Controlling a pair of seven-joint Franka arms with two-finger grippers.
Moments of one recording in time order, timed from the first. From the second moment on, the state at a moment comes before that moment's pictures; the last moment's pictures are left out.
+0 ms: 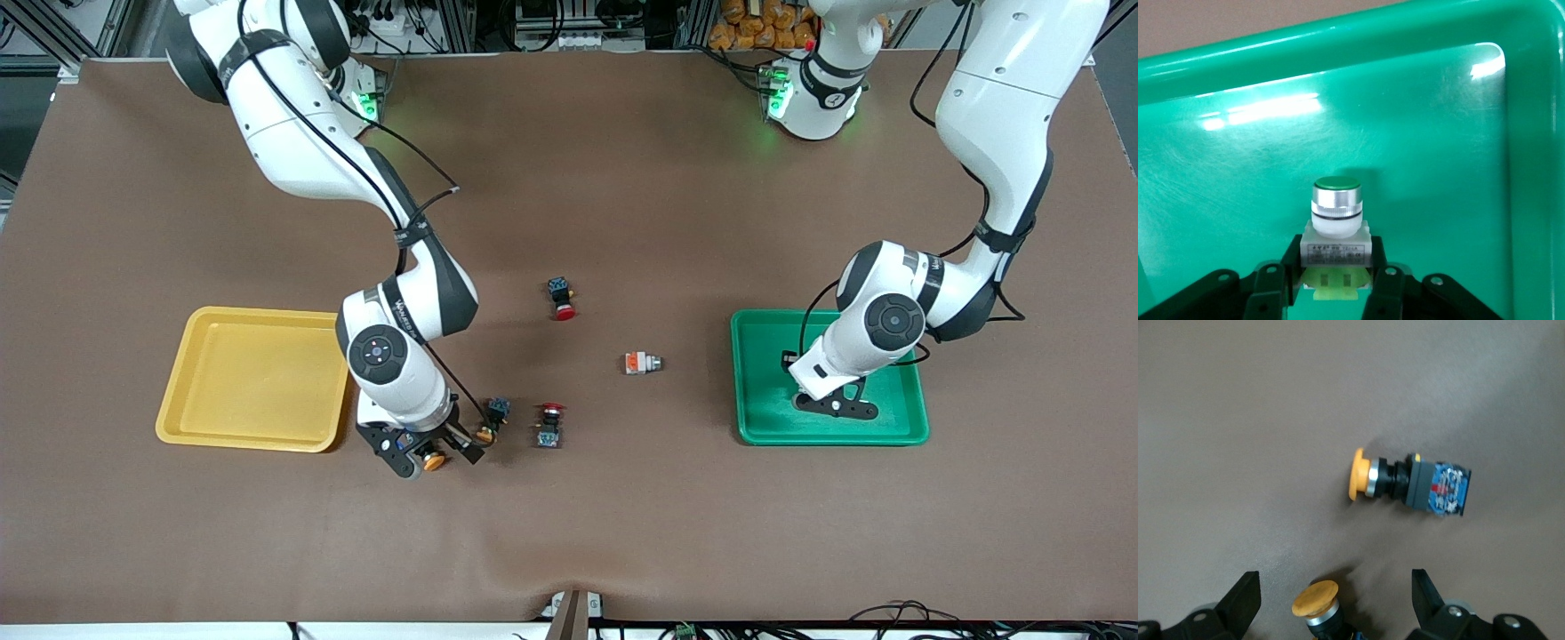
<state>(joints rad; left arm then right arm) 0.15 0.59 -0.36 -1.89 0.37 2.36 -0.27 0.48 0.89 -0.07 -1.27 0.06 2.30 1.19</state>
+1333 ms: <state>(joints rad) 0.13 0.55 -0.47 -1.77 0.34 2.27 -0.39 0.43 0.93 -0.09 -1.29 -0.05 2.32 1.17</state>
